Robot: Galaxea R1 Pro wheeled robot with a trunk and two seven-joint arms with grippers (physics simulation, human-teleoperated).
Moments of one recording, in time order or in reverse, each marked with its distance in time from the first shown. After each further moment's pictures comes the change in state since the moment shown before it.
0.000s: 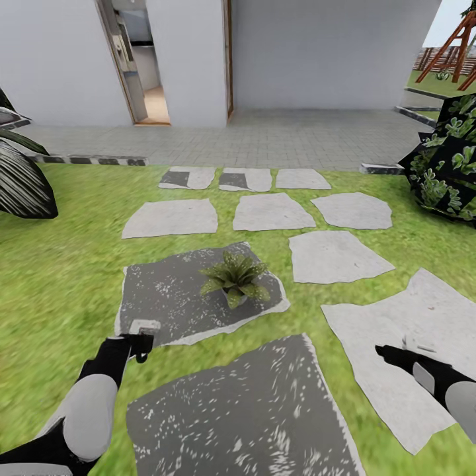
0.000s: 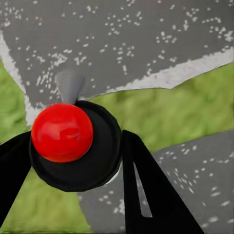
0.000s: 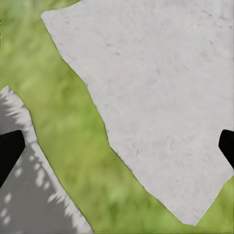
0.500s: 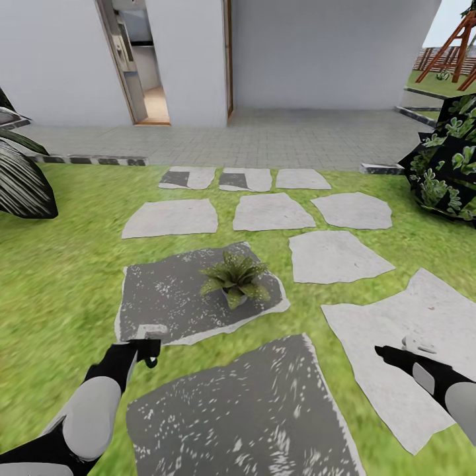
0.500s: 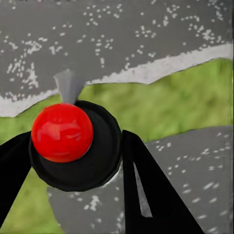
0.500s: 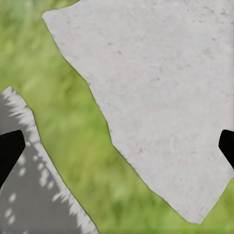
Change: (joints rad) left arm 0.000 -0.001 0.013 0.084 0.072 -0.028 0.026; right arm 0.002 0.001 0.001 0.002 -0.022 0.000 0.005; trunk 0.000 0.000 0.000
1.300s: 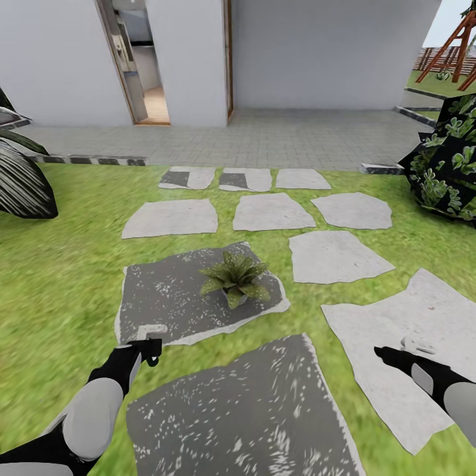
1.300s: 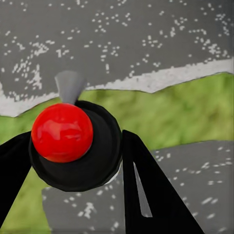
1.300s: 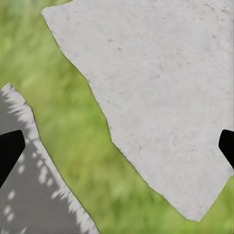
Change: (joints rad) left arm 0.000 0.001 0.000 0.052 0.077 -0.059 0.089; right arm 0.001 0.005 0.001 0.002 0.006 0.003 -0.007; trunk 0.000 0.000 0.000
